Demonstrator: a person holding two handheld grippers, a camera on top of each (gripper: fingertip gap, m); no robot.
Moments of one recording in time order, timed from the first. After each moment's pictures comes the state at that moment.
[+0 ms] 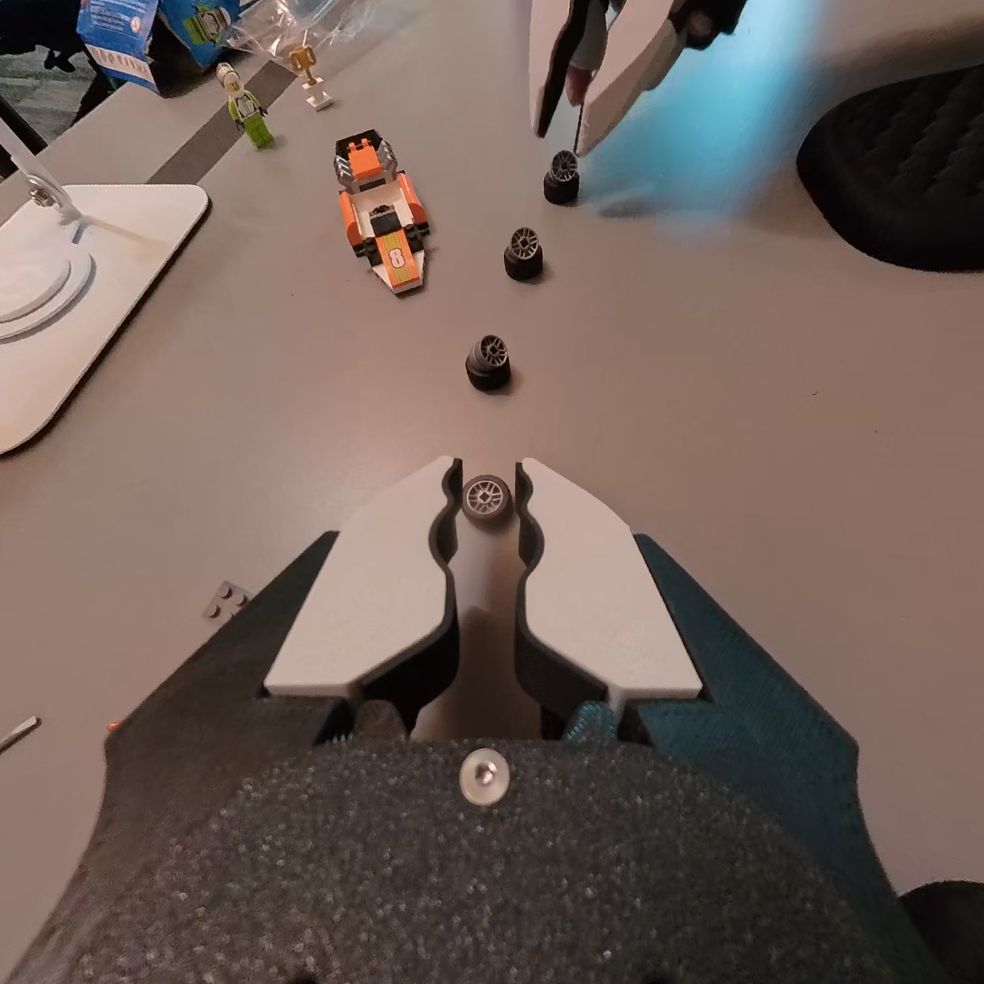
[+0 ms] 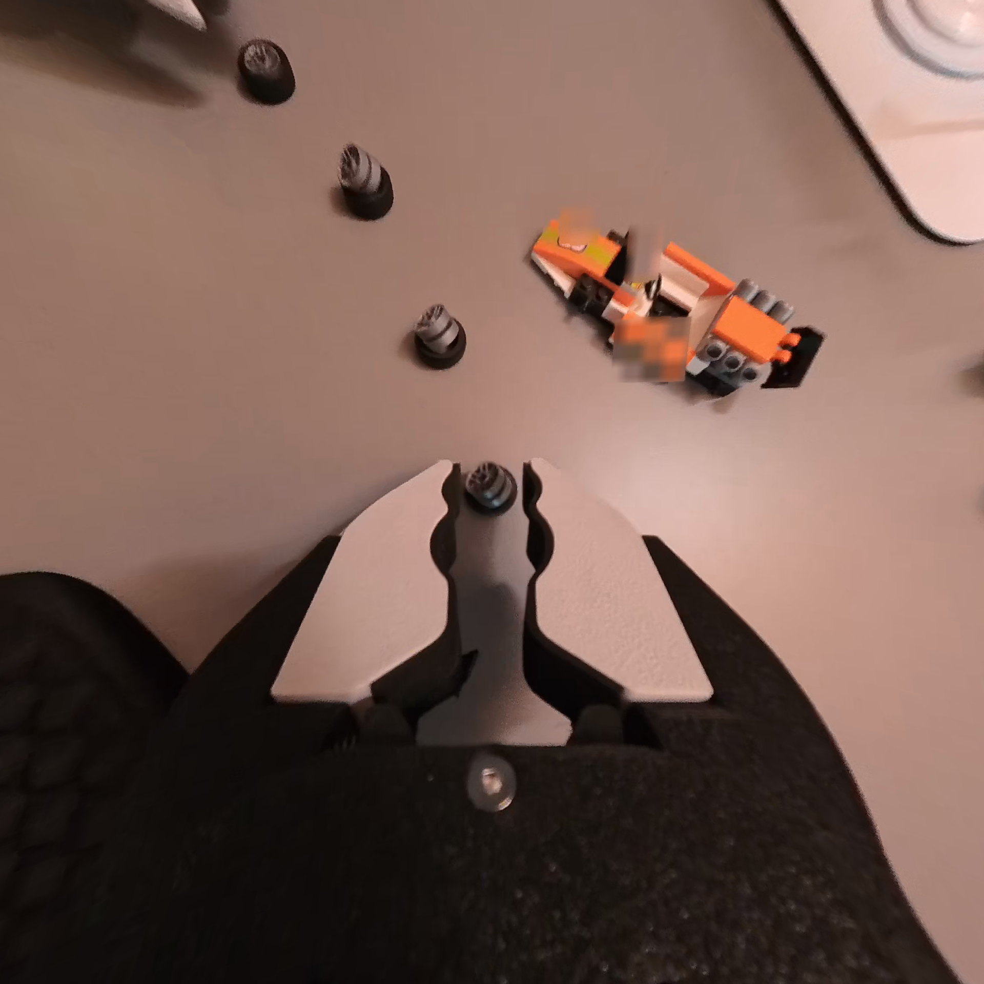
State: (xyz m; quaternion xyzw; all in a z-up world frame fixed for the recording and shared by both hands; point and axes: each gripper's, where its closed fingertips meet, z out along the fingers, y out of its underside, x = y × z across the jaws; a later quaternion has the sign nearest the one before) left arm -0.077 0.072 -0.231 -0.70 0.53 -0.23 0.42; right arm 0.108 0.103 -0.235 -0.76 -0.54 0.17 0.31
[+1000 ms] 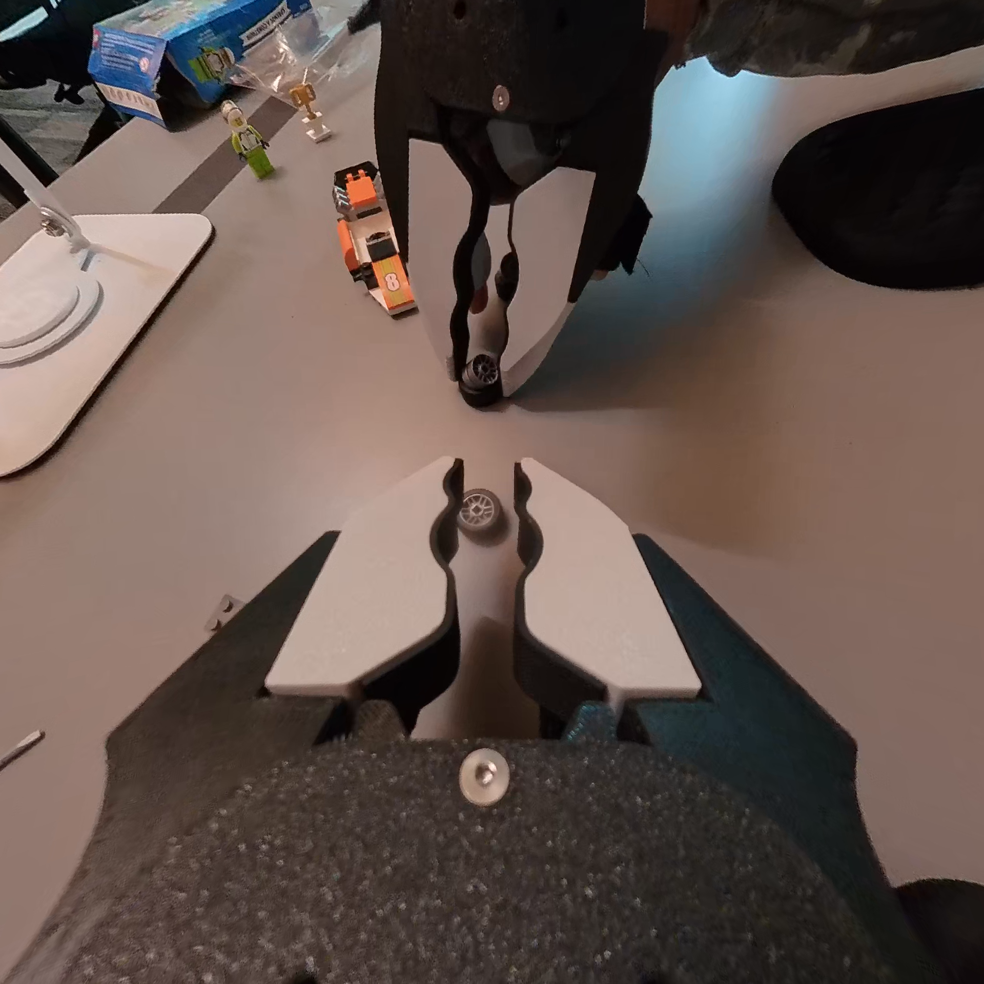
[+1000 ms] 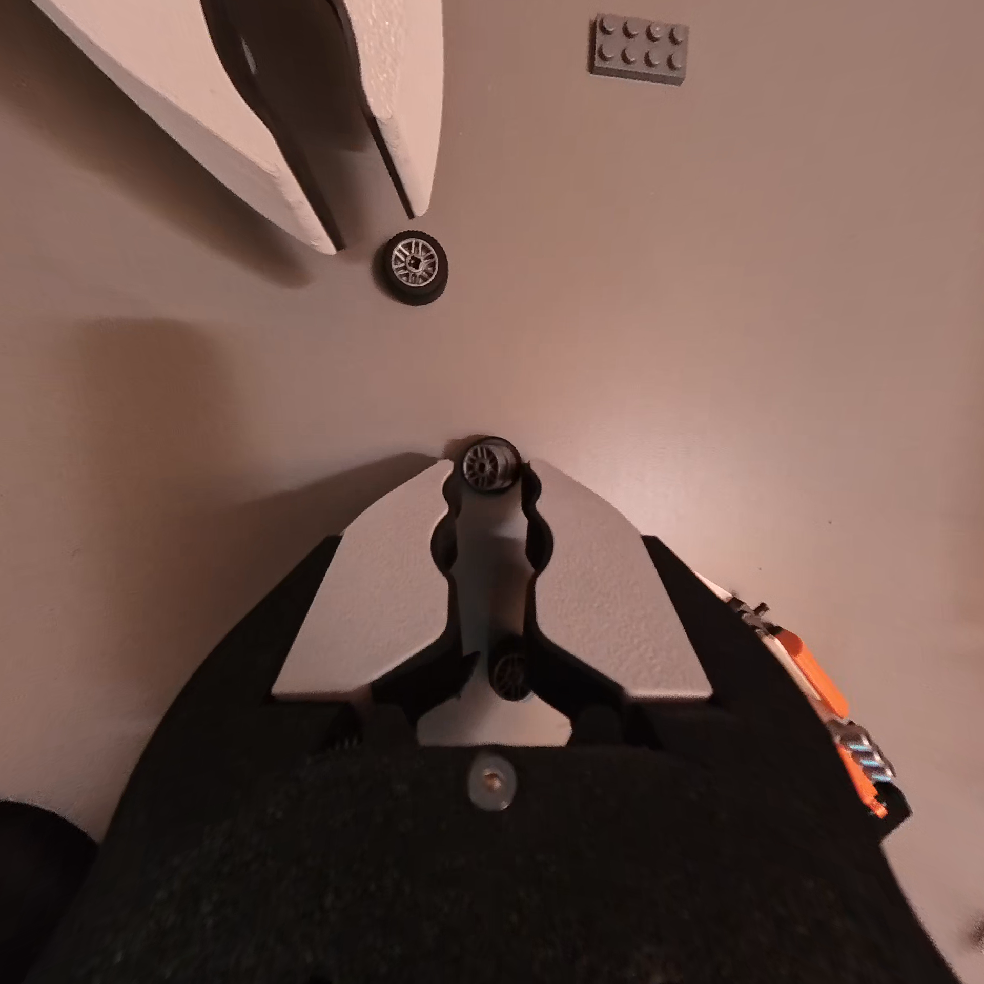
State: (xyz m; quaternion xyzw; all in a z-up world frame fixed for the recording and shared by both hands) left arm -0.074 0.068 -0.224 -0.69 0.53 -0.24 0.43; right arm -0.024 0.098 -0.261 -0.69 -0.68 0.14 0.21
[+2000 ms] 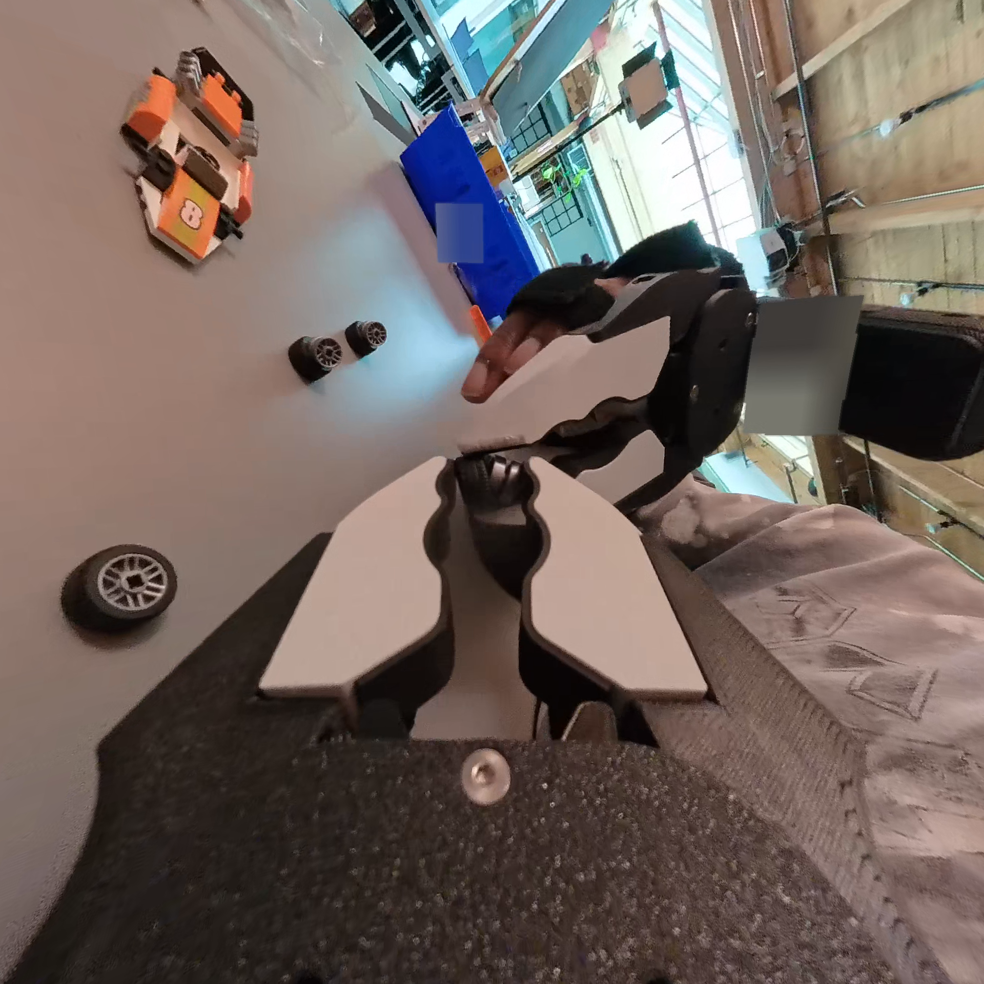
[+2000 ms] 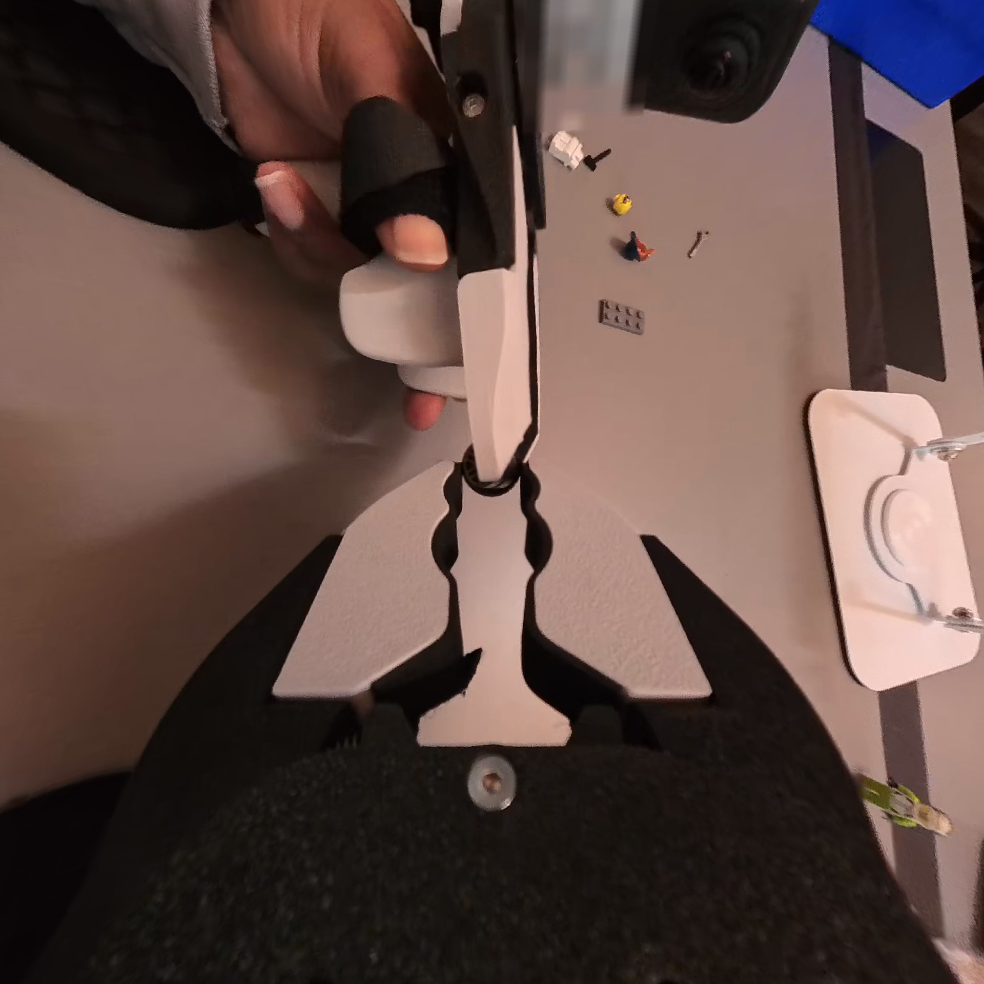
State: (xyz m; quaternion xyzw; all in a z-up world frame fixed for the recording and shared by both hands) left arm -0.020 0.040 -0.175 -0.71 0.16 -0.65 0.20; right arm -0.036 0.041 -0.186 -0.60 -0.70 0.14 0.35
